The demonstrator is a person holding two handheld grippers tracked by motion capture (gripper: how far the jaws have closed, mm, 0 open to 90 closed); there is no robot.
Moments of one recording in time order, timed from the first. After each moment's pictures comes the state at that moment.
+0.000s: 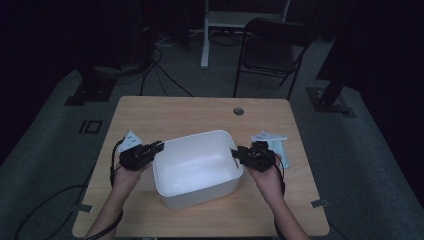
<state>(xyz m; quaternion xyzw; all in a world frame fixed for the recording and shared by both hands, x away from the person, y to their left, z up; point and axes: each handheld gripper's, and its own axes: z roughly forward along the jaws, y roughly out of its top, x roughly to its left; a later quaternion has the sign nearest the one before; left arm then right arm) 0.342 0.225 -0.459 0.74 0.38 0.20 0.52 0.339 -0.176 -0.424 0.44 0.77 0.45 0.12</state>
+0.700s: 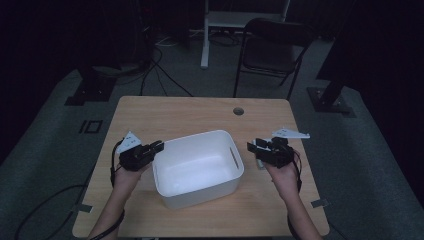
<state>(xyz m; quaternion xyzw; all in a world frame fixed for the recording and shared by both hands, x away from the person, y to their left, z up) 0.341 0.226 -0.461 0.73 0.38 0.20 0.53 0.342 -0.226 -0.412 0.45 0.74 0.48 0.16</state>
